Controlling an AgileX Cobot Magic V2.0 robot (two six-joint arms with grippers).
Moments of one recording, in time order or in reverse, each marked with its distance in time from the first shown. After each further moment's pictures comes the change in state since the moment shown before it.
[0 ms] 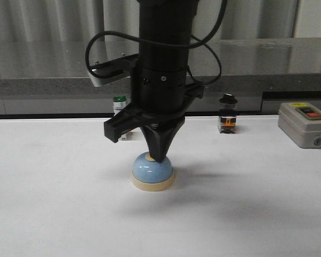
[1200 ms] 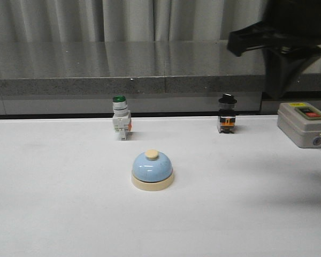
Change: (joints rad) left arm 0.000 0.000 0.000 0.000 0.000 0.000; right arm -0.315 -0.487 0.368 -0.028 -0.040 0.134
